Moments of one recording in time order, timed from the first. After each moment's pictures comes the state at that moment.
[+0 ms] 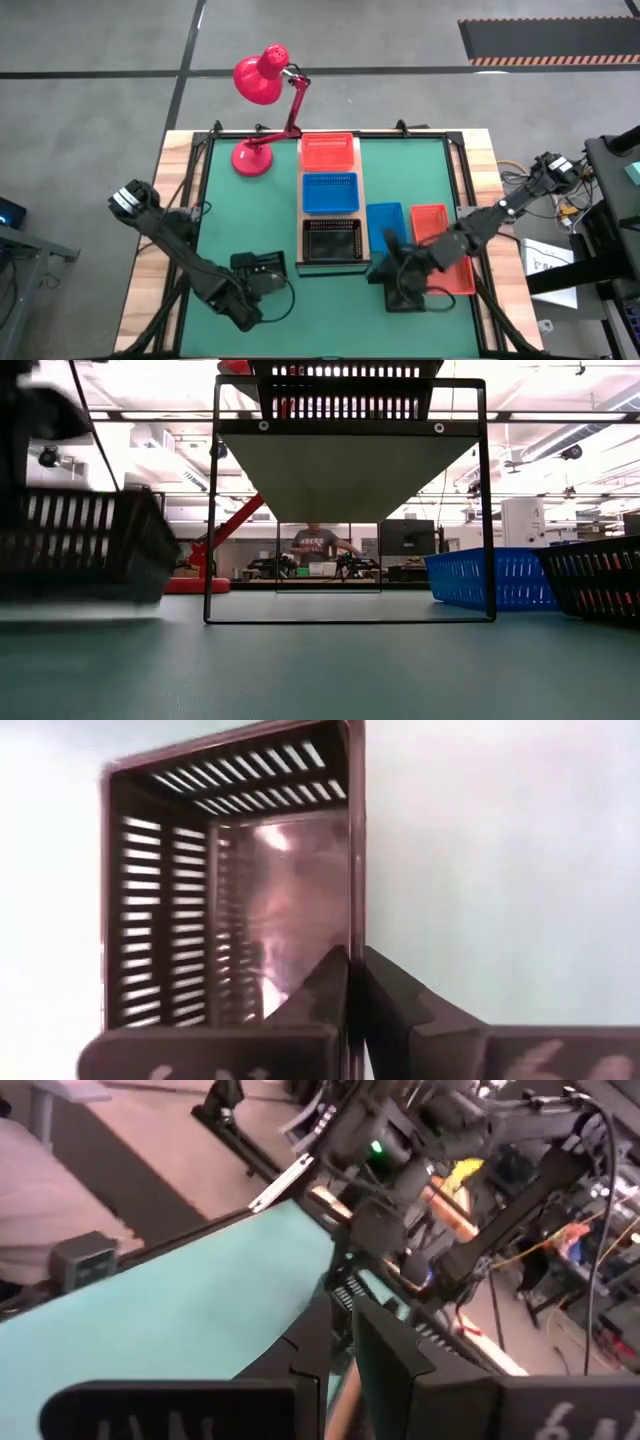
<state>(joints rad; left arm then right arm) -0.76 1.62 1.12 -0.85 -0.31 -0.93 0.55 1.22 0.79 0.19 0.20 -0.55</state>
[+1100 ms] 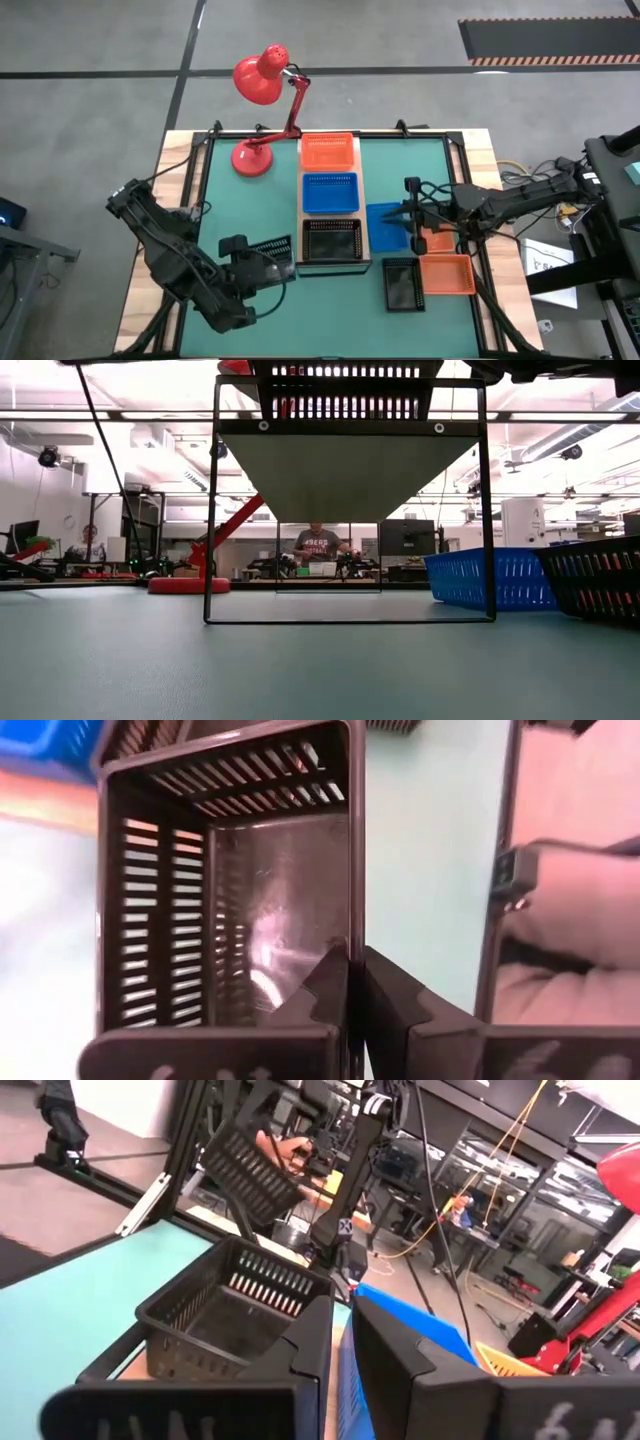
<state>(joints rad) -0.74 1.62 1.85 -1.37 -0.44 -0.90 0.17 0.81 0.45 0.35 0.03 -0.44</state>
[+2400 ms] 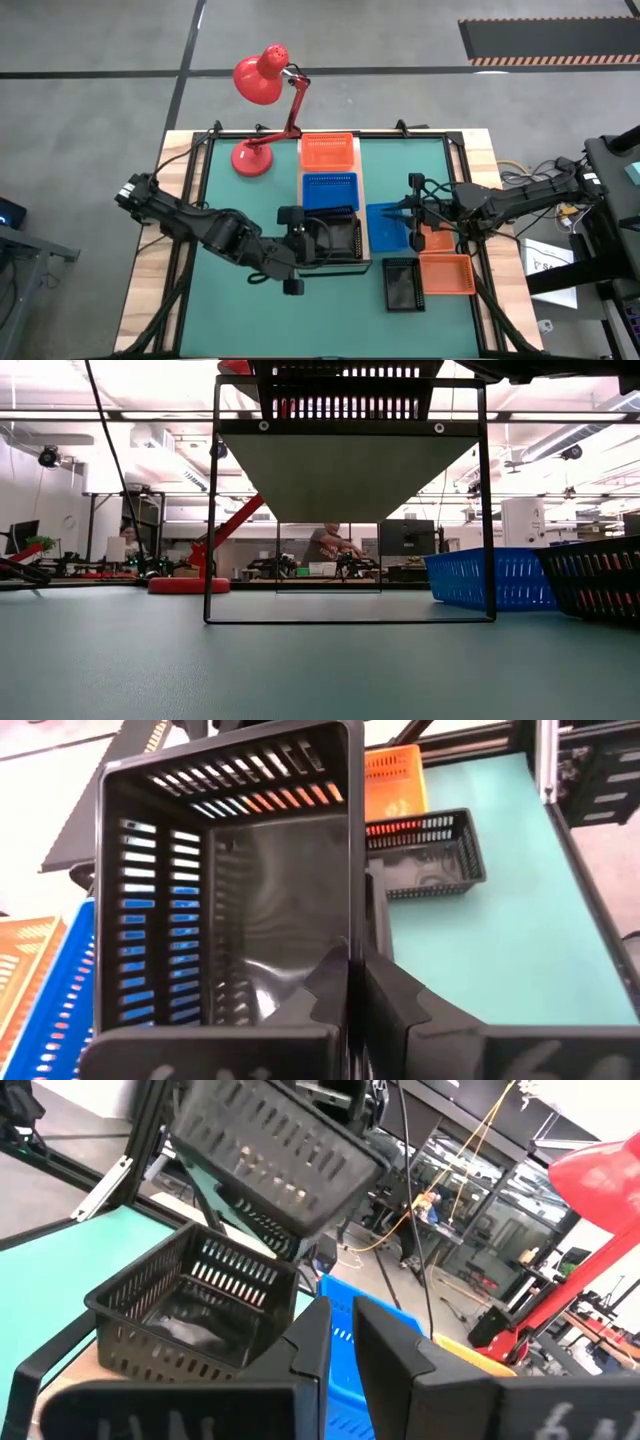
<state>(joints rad) -0.46 1.62 1.69 -0.78 -0.51 -0.17 0.17 0.79 0.45 0.34 0.11 -0.50</state>
